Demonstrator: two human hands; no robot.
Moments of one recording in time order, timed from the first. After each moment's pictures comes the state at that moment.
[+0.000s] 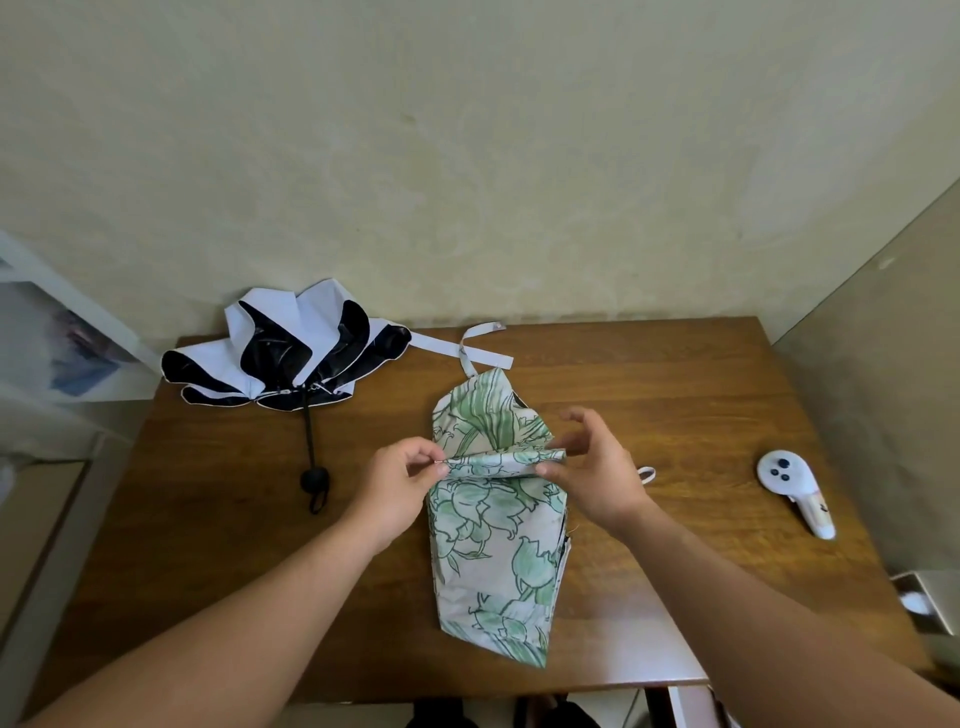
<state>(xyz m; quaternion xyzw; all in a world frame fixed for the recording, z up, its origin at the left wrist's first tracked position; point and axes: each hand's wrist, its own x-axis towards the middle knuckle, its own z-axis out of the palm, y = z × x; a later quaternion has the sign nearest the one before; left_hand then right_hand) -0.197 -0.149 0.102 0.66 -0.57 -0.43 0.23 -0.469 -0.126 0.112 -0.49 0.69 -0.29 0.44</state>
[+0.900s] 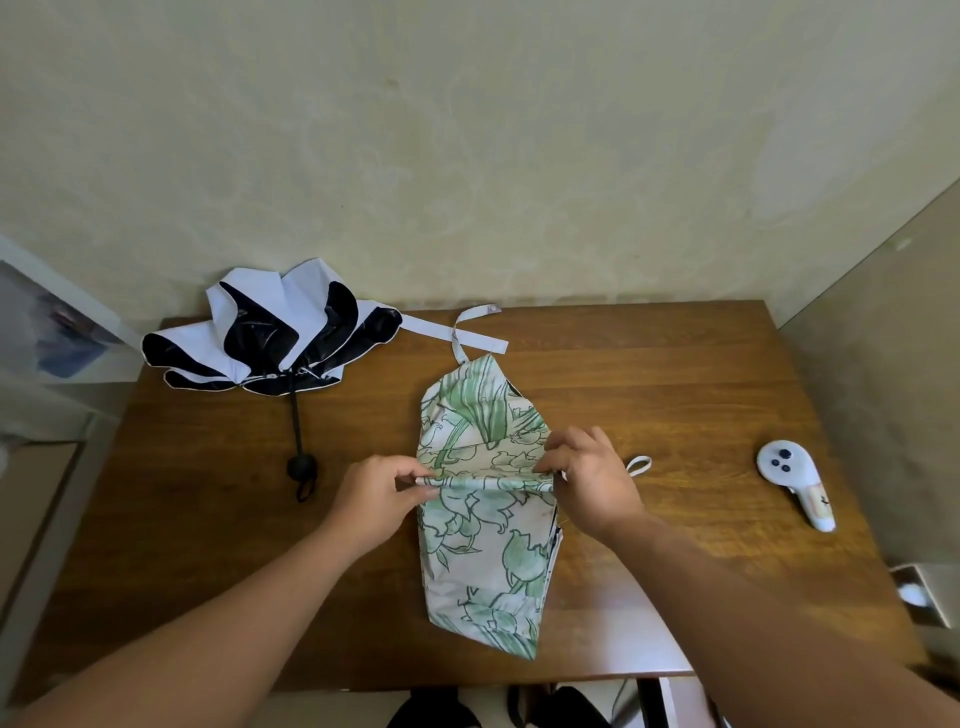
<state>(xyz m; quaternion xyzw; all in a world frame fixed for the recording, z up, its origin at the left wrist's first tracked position) -0.186 -0.141 0.083 0.63 -0.66 -0.38 0.13 -0.484 -0.123 0.068 -0.74 0.63 -0.14 0.19</state>
